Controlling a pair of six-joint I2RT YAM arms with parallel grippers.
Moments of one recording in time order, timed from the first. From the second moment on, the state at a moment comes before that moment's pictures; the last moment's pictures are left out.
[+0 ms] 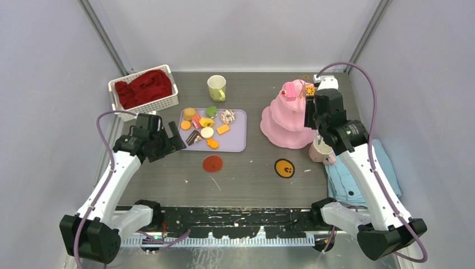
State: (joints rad) left arm -0.19 1.02 0.89 -0.83 0.03 -0.57; right arm 0.32 1.05 1.26 -0.83 0.39 0.14
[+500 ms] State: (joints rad) left arm -0.19 1.02 0.89 -0.82 0.03 -0.57; right arm 0.31 1.08 1.25 -0.81 0.36 0.14
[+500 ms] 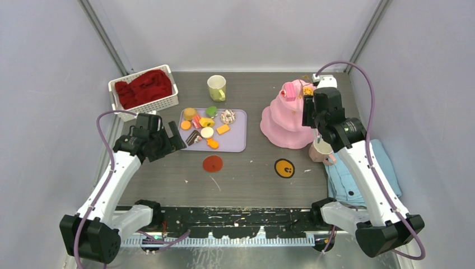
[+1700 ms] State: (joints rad) left arm -0.19 1.04 0.90 -0.82 0.01 -0.56; right arm 0.30 0.74 1.37 -1.13 -0.34 0.16
